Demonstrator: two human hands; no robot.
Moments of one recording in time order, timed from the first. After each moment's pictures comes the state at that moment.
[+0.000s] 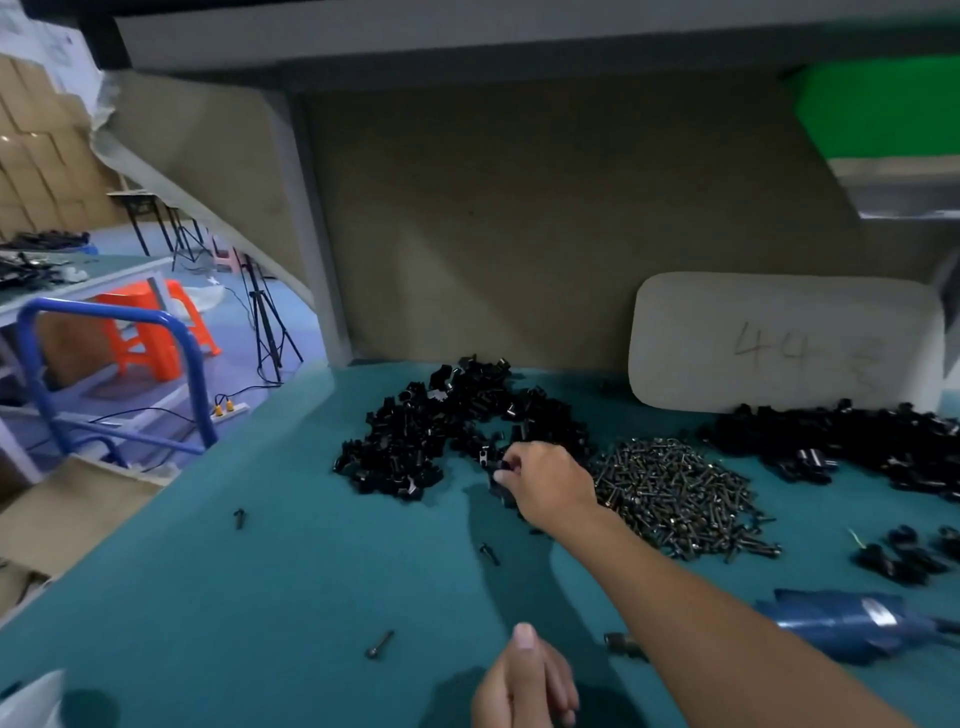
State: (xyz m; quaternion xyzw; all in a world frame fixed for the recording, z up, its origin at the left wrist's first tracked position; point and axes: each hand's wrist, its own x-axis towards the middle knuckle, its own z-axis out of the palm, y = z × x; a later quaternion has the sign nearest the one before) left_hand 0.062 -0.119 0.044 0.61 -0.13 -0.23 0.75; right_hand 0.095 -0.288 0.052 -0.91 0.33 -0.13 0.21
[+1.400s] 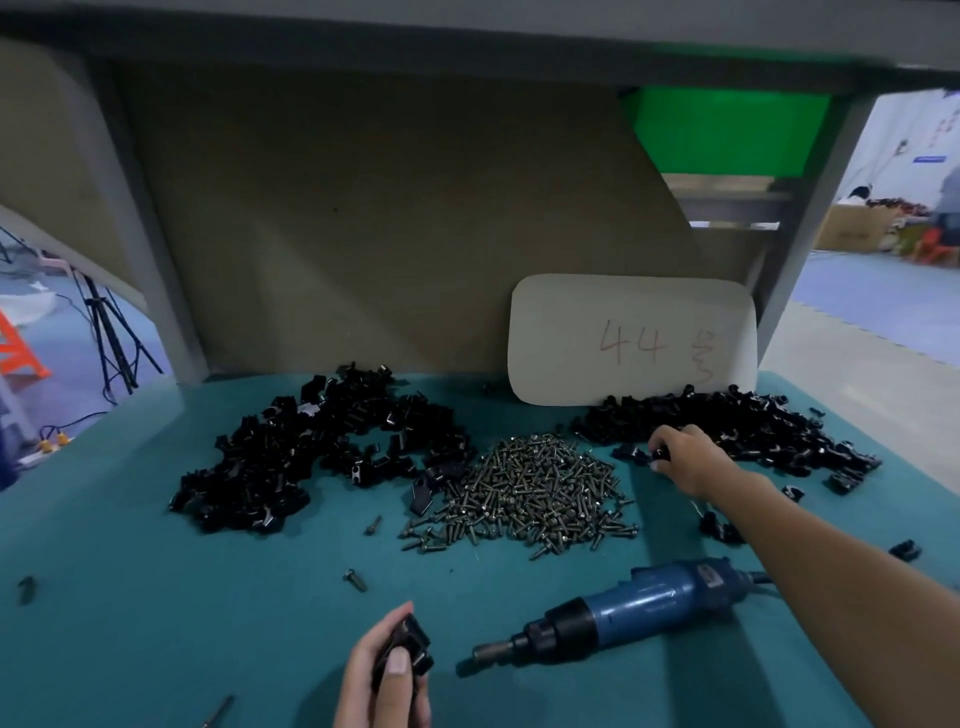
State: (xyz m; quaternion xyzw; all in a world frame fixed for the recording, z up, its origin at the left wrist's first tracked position) left_hand 0.058 -0.116 -0.003 0.57 -0.19 -0.38 0.70; right_hand -0.134 -0.540 0.022 -0.84 0.54 -0.03 0.10
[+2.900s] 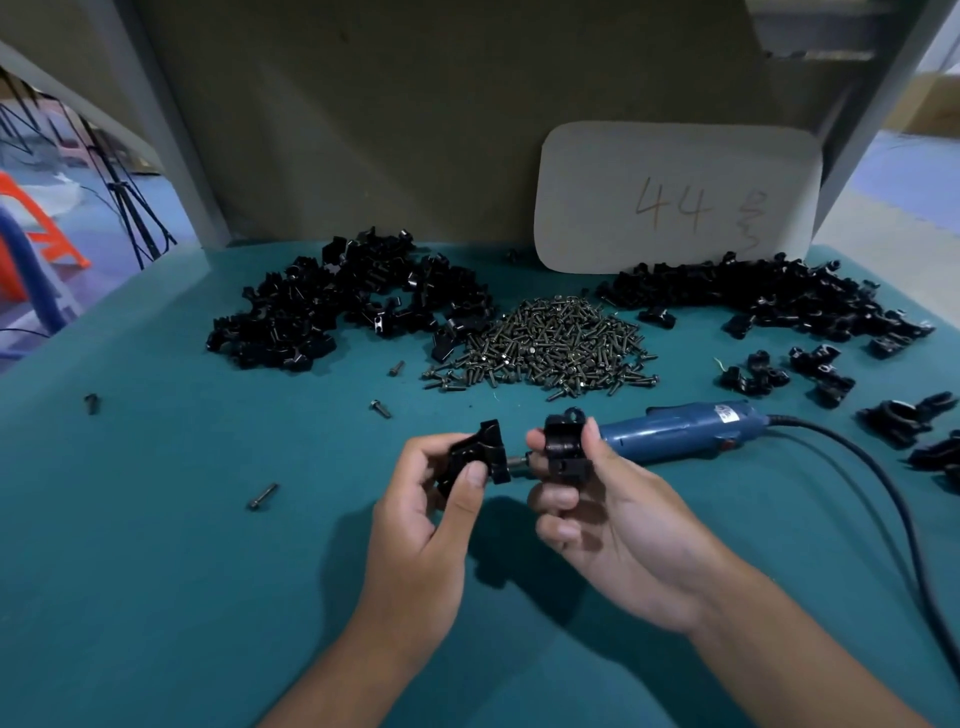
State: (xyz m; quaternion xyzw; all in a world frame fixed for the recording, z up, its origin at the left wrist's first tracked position) left_hand 0.002 -0.098 -0.005 0.60 -0.40 -0.17 0.67; right_hand -0.130 -0.209 0.033 -0.35 0.23 -0.19 0.89
